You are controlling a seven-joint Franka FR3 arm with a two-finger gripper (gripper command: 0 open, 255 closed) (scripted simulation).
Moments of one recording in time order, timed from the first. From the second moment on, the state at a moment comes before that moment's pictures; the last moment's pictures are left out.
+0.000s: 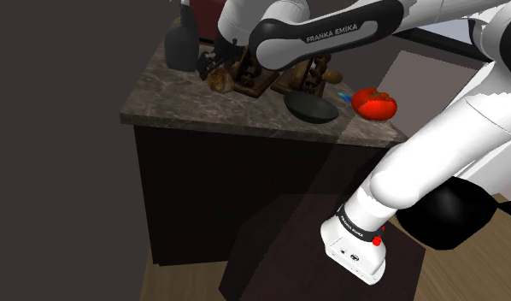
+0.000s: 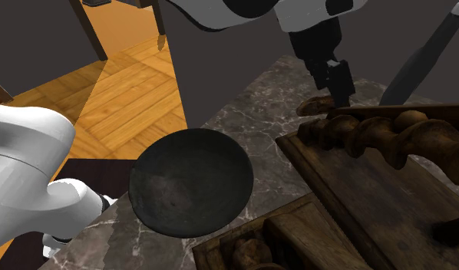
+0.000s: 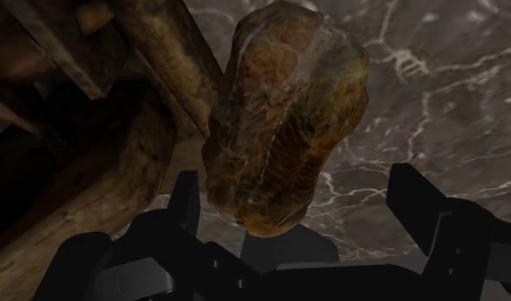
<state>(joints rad) 0.01 -0.21 0.35 -2.23 -0.38 2.47 0.49</state>
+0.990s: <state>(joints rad) 0.00 -0.20 0.34 -2.23 -0.38 2.46 0.49</state>
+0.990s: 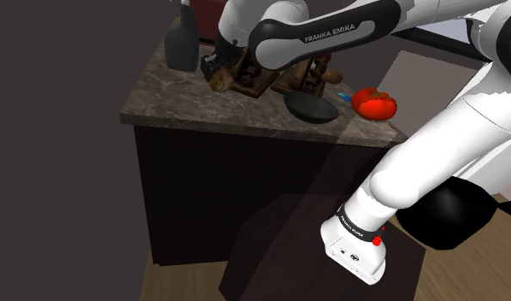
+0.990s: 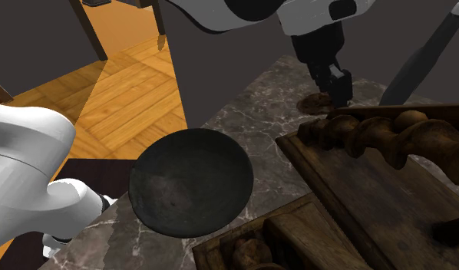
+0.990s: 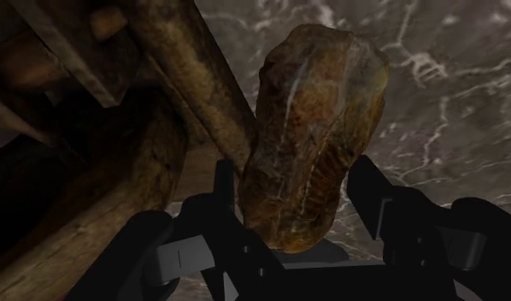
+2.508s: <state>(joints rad) 0.02 -0.27 0.31 -2.03 -0.27 2.20 0.36</state>
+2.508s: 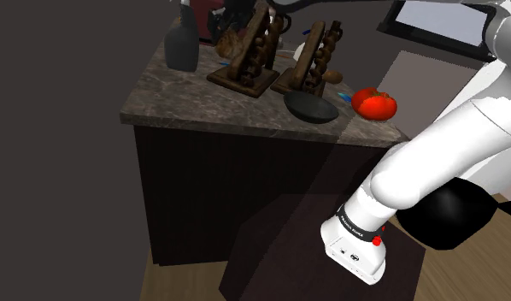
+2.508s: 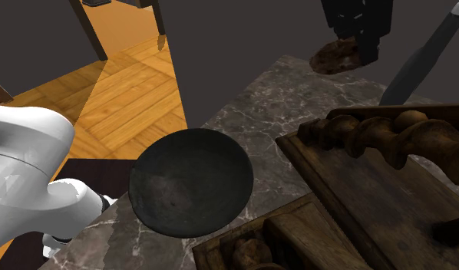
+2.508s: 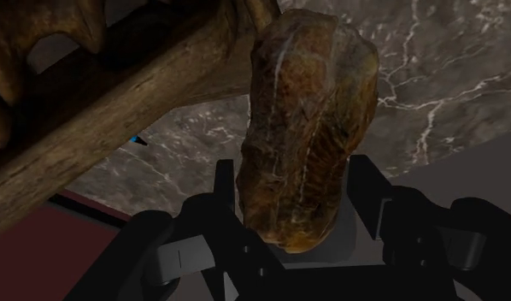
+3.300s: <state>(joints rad) 0.07 -0.72 0.15 -2.38 -0.17 2.14 0.17</state>
